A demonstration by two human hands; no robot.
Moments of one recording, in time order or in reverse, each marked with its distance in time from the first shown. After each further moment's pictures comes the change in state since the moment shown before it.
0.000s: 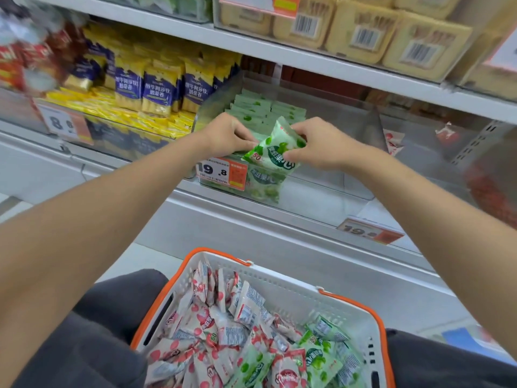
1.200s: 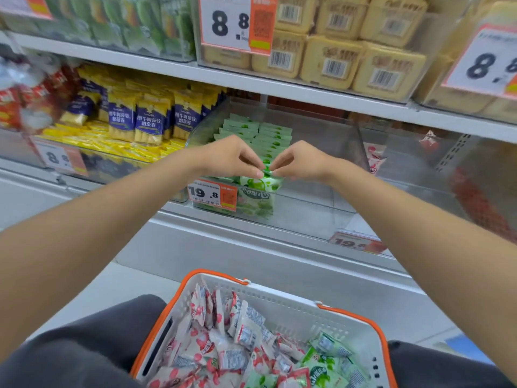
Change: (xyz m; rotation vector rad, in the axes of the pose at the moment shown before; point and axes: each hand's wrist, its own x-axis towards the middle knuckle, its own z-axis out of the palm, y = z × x) left_hand -0.009 0.040 -0.012 0.196 -0.301 0.107; right_hand 0.034 0.039 0.010 0.183 -0.042 0.104
